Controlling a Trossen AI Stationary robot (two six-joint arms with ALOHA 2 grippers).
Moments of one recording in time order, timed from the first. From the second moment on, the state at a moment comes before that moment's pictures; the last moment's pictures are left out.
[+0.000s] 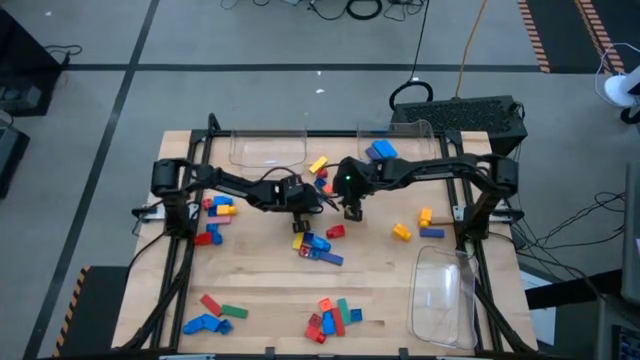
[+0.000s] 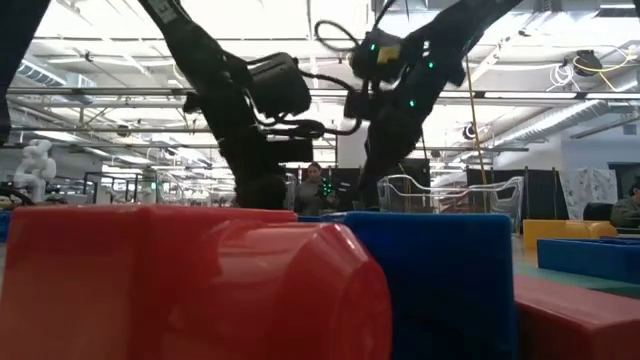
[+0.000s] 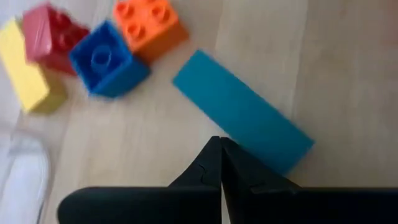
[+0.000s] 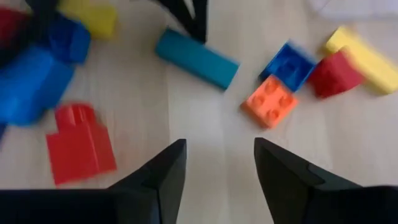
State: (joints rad) left arm 0.13 1.86 0.97 -0.13 -0.21 0.07; right arm -0.24 1.74 1.11 -0.38 -0.06 -0.16
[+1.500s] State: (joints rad) left arm 0.14 2.01 1.00 0.33 0.03 0.22; right arm -0.17 1.82 1.18 -0.55 -0.01 -0.49
